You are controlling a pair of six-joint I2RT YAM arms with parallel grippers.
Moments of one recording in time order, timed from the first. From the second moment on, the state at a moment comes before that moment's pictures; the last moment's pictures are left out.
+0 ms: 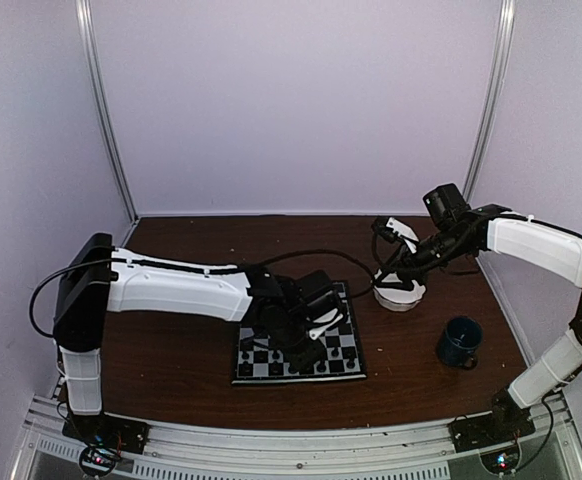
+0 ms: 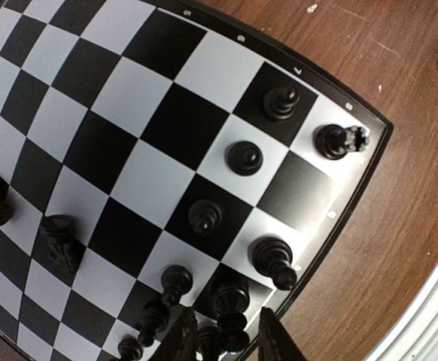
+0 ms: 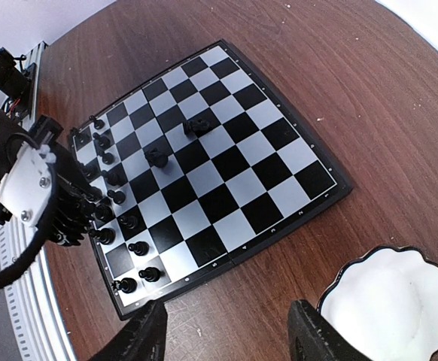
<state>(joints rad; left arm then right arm) -1.19 2.01 1.52 -0.71 -0.05 -0.20 0.38 1.49 1.16 -0.65 -0.62 -0.47</state>
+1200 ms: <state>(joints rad) -0.82 1.56 1.00 -0.37 0.04 -0.60 0.72 2.08 1.70 -0.95 -0.49 -0.77</state>
